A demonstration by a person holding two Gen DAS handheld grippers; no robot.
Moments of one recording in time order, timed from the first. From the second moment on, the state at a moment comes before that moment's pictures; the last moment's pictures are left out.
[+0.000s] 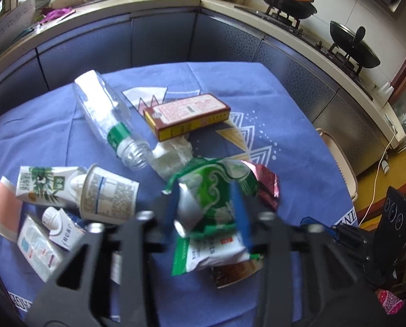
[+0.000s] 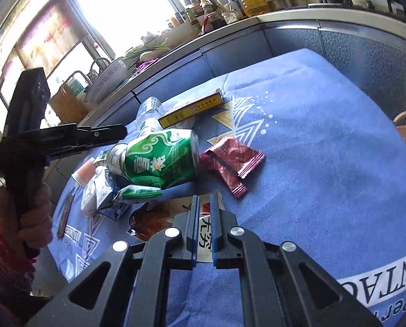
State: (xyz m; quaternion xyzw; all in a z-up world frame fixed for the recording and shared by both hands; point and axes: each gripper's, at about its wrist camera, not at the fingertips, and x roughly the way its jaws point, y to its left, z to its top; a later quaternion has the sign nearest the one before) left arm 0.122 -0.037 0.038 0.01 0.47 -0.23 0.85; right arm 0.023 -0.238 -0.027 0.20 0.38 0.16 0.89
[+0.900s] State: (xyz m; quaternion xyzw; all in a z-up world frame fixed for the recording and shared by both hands) left arm 0.078 0.087 0.029 -0.08 0.44 -0.17 0.88; right arm 0.122 -0.211 -0.066 0.45 0.46 0.22 0.73
